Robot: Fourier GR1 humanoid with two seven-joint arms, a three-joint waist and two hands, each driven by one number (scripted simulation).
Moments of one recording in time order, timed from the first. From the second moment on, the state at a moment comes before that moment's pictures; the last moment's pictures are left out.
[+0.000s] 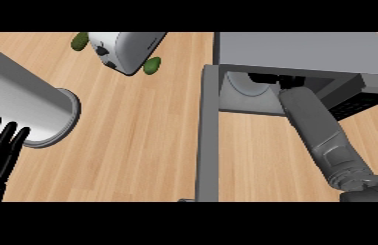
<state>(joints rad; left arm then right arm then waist) 0.28 0.07 0.22 -2.22 0.26 -0.32 0.09 -0.97 -0.21 -0.12 -0.23 0.26 -0.71 -0.54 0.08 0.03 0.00</state>
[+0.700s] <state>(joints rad) 0.26 0.07 0.20 -2.19 0.20 -0.33 0.06 -1.09 -0.17 -0.08 -0.11 0.32 -0.66 -0.49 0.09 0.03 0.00</state>
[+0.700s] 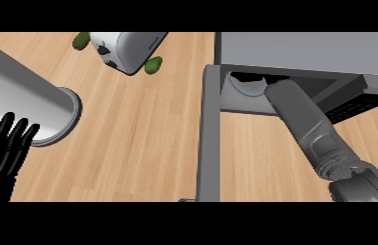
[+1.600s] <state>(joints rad) 0.32 0.04 0.15 -2.27 0.16 -0.34 0.08 -1.06 -0.21 -0.16 -0.13 0.27 -0.71 -0.57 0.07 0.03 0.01</state>
